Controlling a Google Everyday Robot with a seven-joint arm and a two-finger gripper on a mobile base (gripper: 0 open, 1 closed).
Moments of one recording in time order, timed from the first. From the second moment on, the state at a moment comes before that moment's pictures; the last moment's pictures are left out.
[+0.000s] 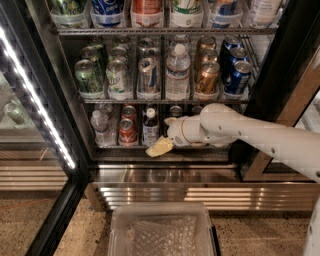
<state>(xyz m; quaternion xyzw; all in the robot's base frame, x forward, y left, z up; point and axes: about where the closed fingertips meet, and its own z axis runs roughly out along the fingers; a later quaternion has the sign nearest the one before) 0.651 -0.004 0.646 -0.47 0.76 0.21 0.39</state>
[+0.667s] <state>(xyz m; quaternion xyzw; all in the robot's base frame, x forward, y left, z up) 0.658 0.005 0.642 -0.46 0.76 0.23 0.40</state>
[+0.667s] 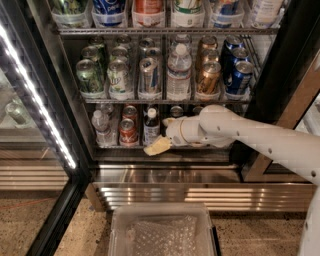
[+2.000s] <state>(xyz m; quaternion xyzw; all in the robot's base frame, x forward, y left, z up) 0.668 0.049 0.632 -0.47 0.74 0.27 0.40</state>
